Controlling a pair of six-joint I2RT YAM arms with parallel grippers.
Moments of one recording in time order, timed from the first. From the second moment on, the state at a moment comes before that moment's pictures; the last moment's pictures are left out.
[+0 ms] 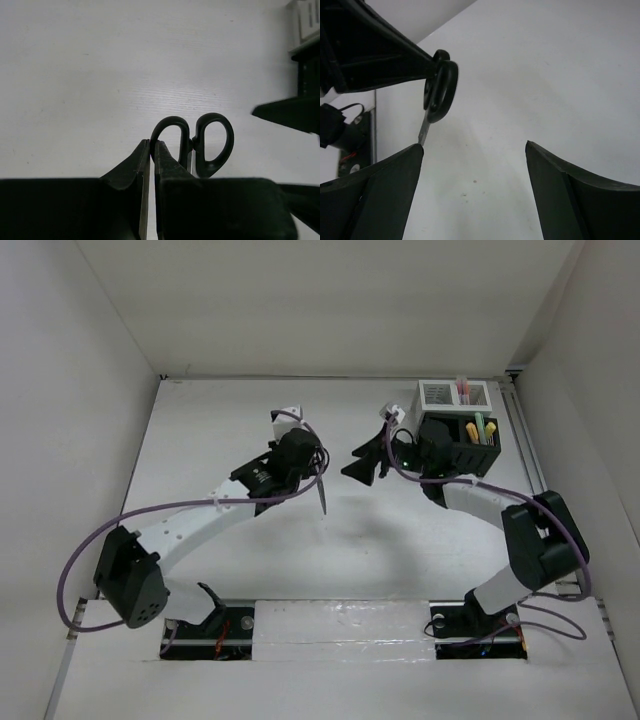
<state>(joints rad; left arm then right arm) -0.78 1.37 1.10 -0.40 -0.54 -0.64 0.39 1.54 0.81 0.58 -0.80 0.28</state>
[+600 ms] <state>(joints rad) -0.85 1.26 1.05 -0.29 -0.59 -0.55 0.45 1.94 0.80 1.22 -1.03 1.00</state>
